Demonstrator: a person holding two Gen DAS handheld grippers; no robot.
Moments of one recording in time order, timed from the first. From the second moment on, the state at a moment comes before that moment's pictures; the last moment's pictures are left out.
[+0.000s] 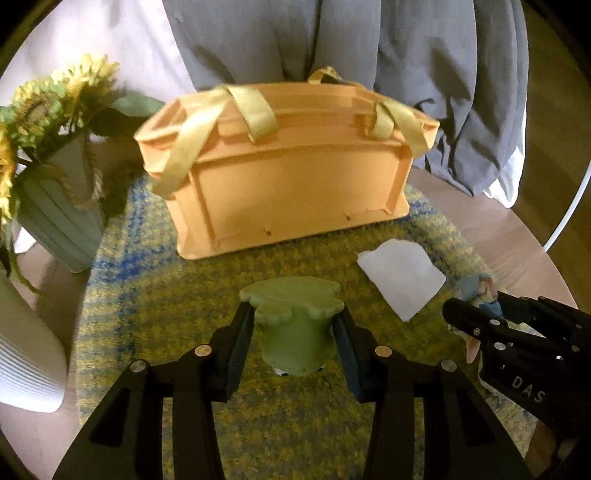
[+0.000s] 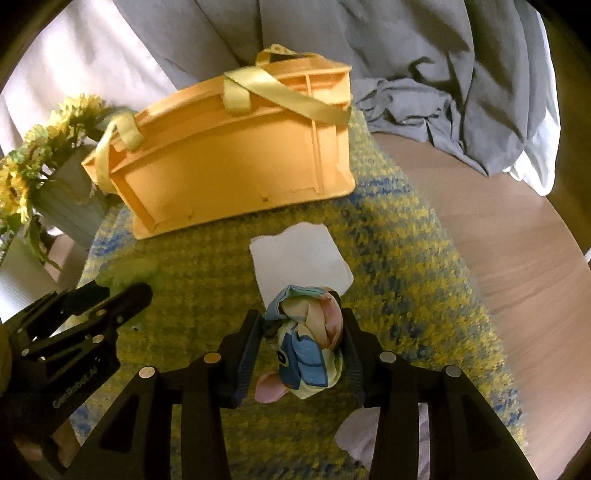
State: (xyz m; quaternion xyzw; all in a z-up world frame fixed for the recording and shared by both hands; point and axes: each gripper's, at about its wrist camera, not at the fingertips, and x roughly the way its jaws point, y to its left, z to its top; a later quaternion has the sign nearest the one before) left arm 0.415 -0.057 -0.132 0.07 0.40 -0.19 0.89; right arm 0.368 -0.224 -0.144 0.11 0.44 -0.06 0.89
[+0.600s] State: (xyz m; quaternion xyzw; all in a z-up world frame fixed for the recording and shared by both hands) left arm 0.384 -0.046 -0.070 0.05 0.33 -0.18 0.92; right arm 0.348 -0.215 -0.082 0.09 0.38 -0.02 0.92
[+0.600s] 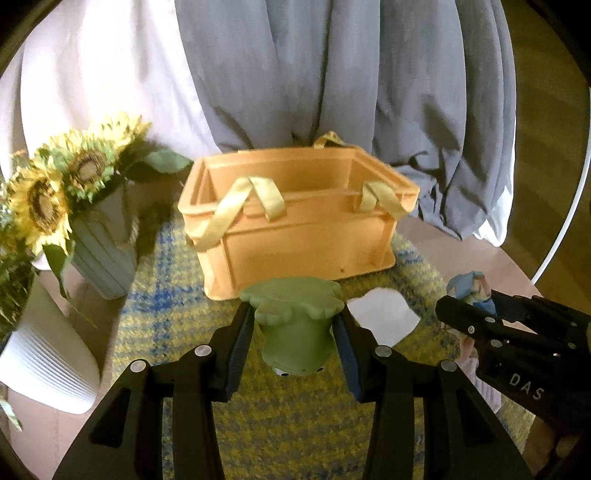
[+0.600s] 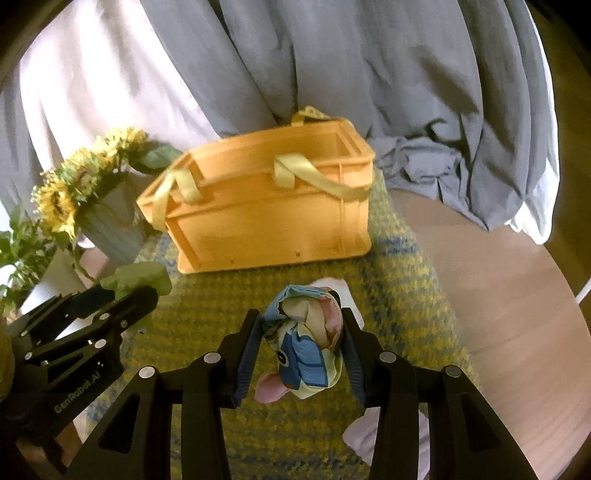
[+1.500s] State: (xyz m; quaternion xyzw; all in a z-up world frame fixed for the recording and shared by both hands) left arm 0.399 -0.041 -0.013 0.02 0.26 -0.16 0.95; right arm 0.382 -0.213 -0.022 0.08 0.29 0.03 0.95
